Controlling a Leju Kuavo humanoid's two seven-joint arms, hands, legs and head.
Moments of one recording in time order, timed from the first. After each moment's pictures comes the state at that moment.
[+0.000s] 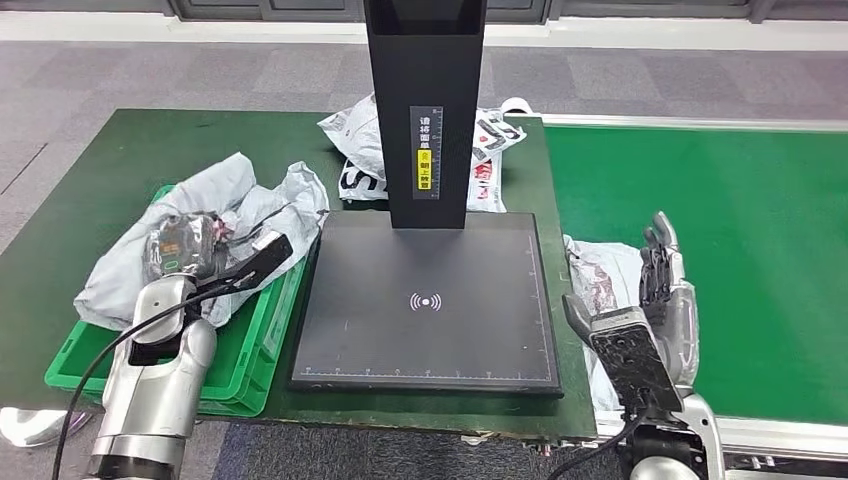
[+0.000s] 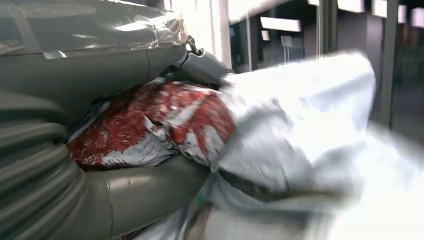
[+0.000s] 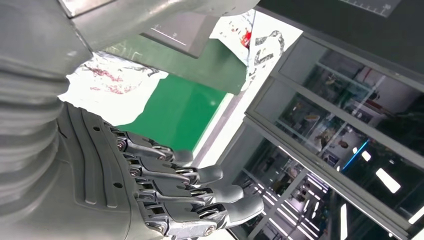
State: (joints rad) left arm -0.37 0.02 0.07 -1.33 -1.46 -0.12 0.24; right arm 0.10 0.16 0.08 -1.95 0.65 -0.13 -0.12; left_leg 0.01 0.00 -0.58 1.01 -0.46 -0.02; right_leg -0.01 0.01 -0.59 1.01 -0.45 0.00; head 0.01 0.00
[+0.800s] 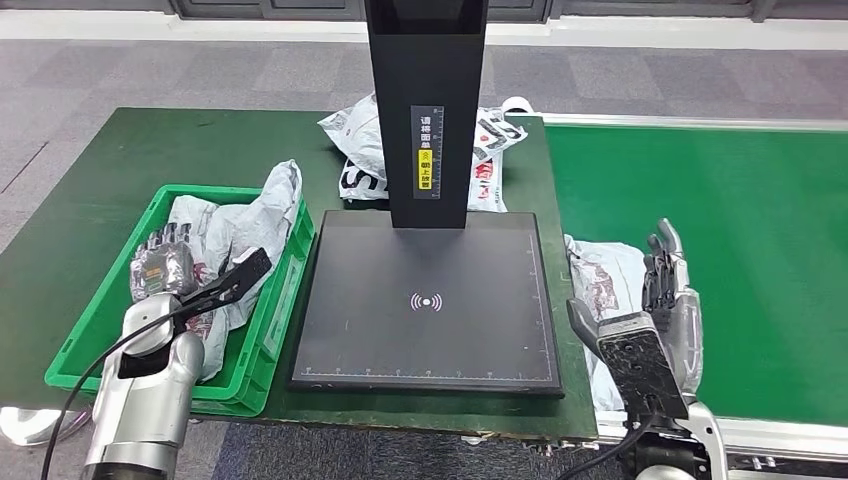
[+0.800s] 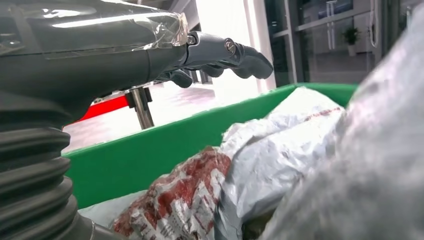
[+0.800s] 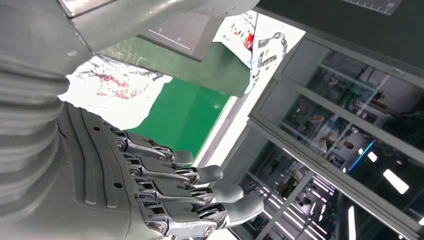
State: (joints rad) left arm -0.34 0.01 0.16 -1.31 -1.49 -0.14 0.33; right arm 0.13 0.16 0.08 -1.97 0.64 -0.14 -0.10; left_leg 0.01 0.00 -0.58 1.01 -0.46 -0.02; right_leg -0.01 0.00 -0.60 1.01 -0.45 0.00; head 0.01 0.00
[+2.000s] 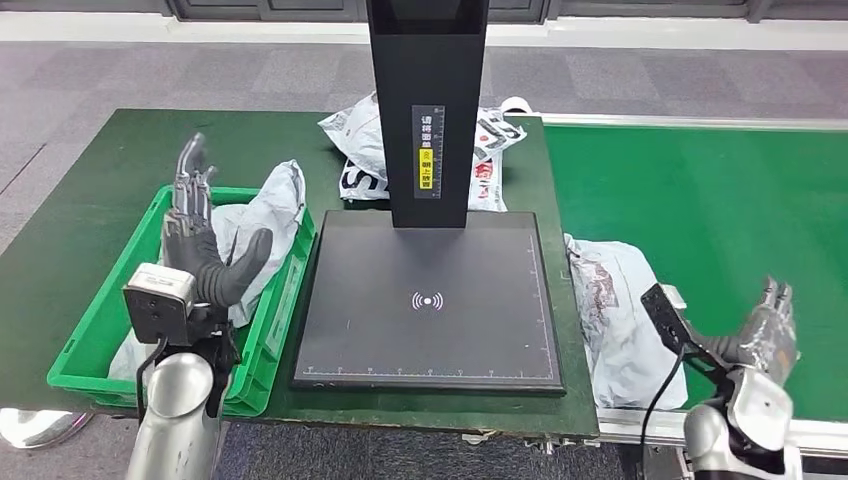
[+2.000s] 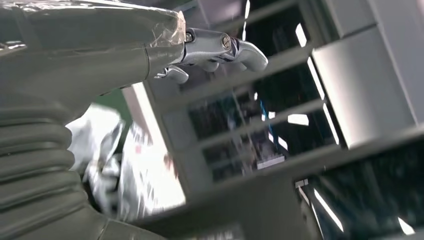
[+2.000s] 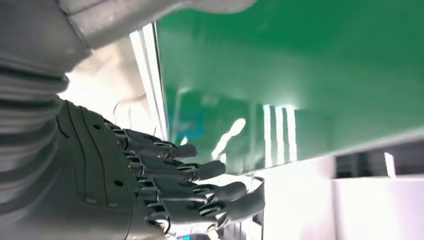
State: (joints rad) left arm -0.18 -0.10 -0.13 -1.75 -0.23 0.03 -0.30; right arm -0.12 -0.13 -0.20 -1.37 1.27 -0.10 0.30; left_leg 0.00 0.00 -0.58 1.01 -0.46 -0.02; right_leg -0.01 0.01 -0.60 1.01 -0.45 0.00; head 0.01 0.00
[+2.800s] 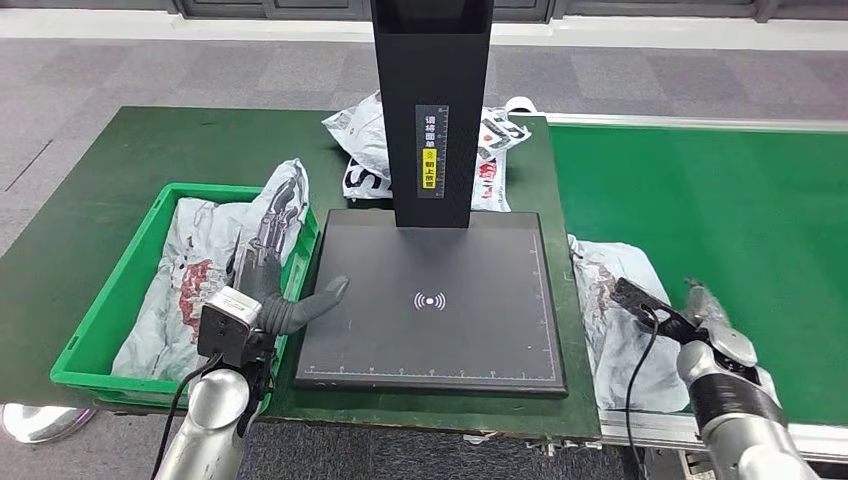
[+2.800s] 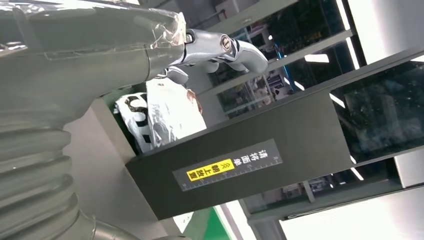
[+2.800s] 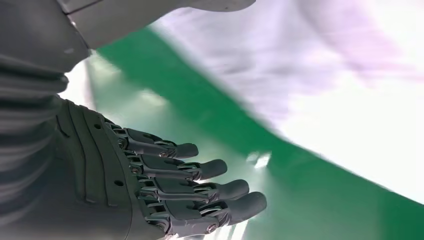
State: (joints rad) left arm -0.15 -0.09 -0.23 -1.62 -0.19 -0.05 -0.33; right arm -0.57 -0.20 -0.13 -0.52 1.17 -0.02 0.01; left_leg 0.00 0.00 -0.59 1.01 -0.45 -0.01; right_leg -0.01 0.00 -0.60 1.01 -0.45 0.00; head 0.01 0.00
